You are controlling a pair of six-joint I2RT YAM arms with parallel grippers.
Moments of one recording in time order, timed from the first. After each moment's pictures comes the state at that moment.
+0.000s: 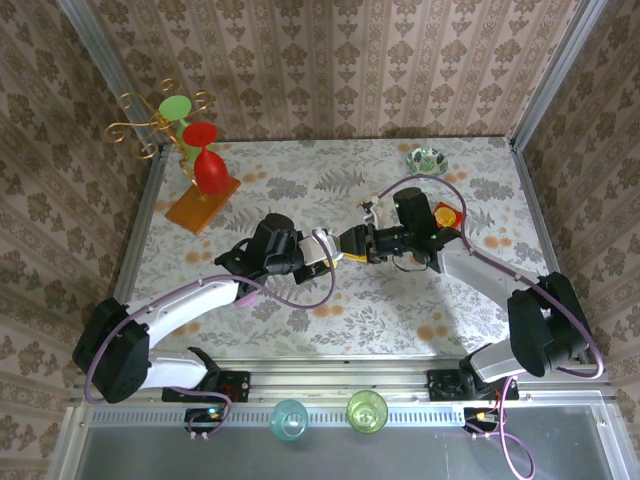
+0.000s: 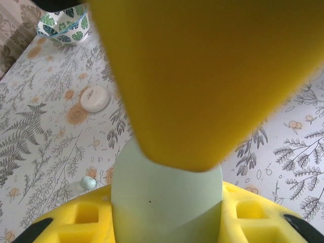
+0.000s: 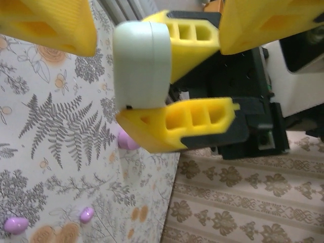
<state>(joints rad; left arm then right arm) -0.78 1.29 0.79 -0.07 0.33 0.51 0.44 1.45 0.89 -0.06 -0.92 0.72</state>
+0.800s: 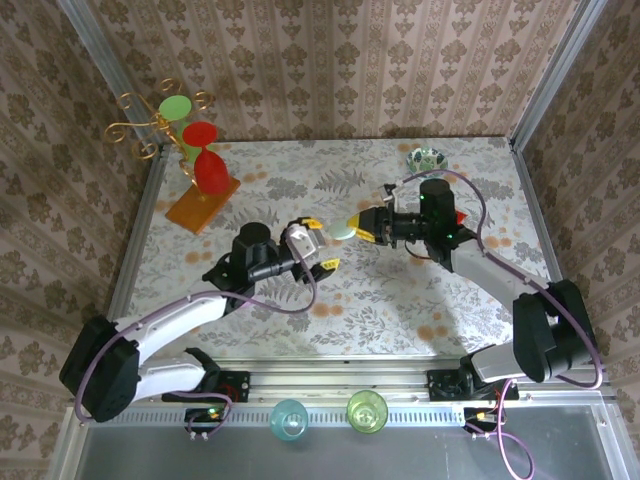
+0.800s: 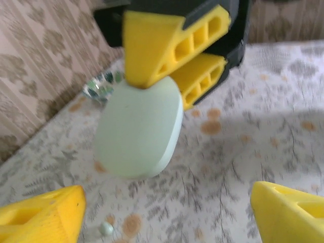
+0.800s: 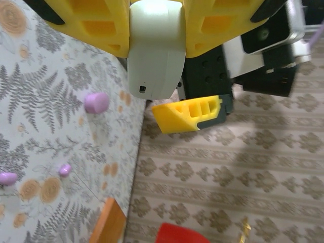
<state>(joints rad) -0.72 1.16 0.60 0.35 0.41 0.33 0.31 1.39 0.83 0.26 -1.00 1.09</state>
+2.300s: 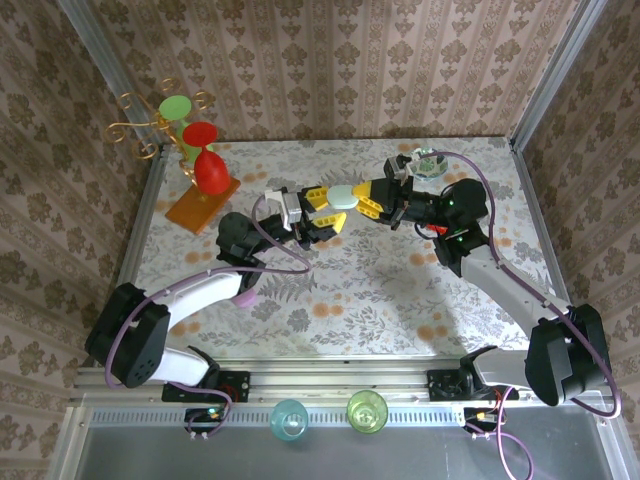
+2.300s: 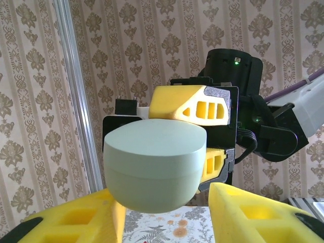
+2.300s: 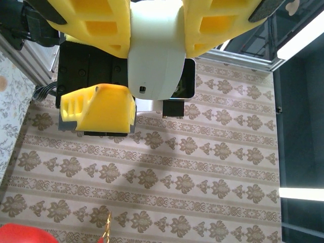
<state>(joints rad) -0.67 1.39 0.72 1.14 0.73 -0.17 0.33 1.28 0.86 0.76 -1.00 1.71</state>
